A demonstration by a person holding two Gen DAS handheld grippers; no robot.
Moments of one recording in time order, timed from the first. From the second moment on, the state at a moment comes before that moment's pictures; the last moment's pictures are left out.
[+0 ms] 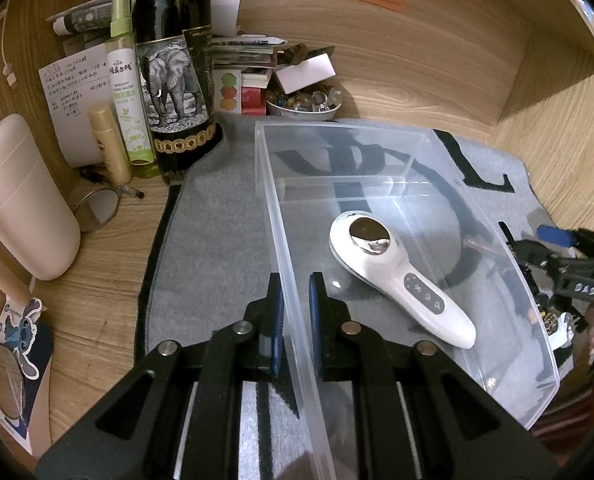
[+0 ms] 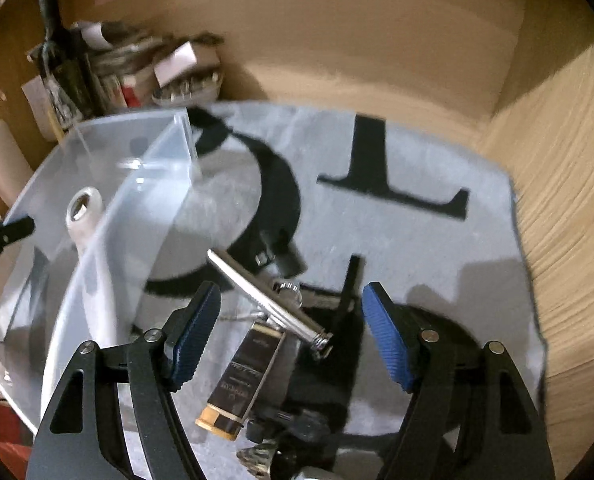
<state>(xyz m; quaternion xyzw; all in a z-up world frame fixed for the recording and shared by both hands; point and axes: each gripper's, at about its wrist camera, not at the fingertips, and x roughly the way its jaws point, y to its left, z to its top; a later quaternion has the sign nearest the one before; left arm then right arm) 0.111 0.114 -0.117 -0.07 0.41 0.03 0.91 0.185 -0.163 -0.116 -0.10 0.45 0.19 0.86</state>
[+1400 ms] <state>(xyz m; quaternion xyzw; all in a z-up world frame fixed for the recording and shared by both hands) 0.112 0.116 -0.116 -0.06 0.41 0.03 0.91 0.182 -0.171 -0.048 -0.05 0.37 0.24 0.90</state>
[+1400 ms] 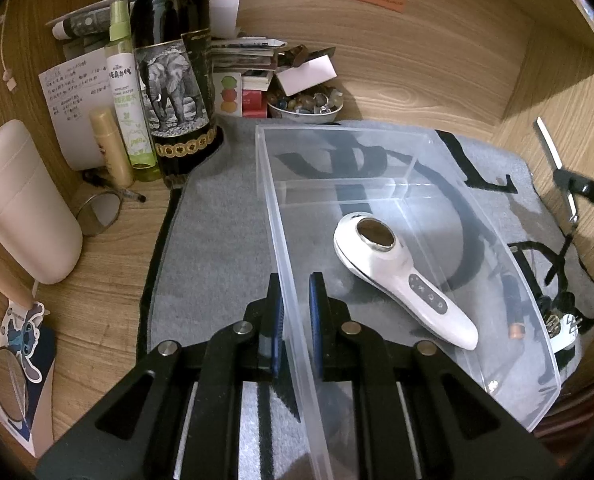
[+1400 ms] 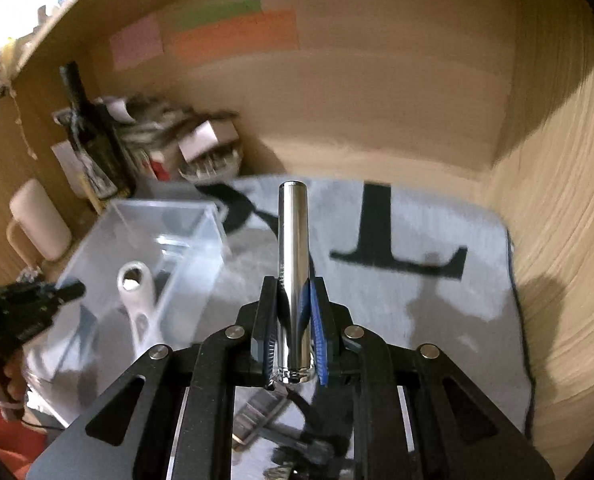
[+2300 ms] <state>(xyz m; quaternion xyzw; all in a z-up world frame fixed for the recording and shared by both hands) 0.111 0.112 -0.115 -0.06 0.40 0.03 0.91 0.152 -0.059 -0.039 -0.09 0.35 0.38 0.85</state>
